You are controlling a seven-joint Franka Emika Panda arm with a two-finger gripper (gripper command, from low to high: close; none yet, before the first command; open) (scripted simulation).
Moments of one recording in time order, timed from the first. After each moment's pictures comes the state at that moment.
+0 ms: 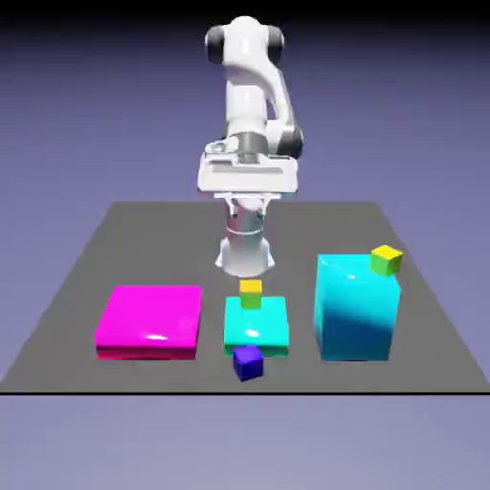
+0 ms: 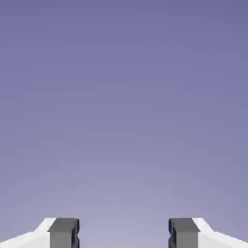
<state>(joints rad) 0.02 -0.53 0.00 -2.78 -0.01 3.00 0.73</state>
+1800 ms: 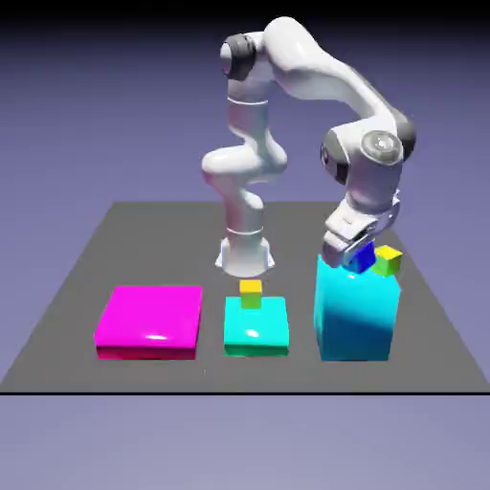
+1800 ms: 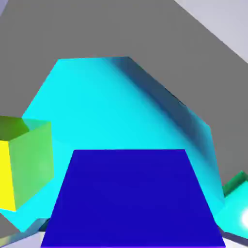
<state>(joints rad) 0.44 0.08 0.10 -2.00 0.06 1.75 0.31</state>
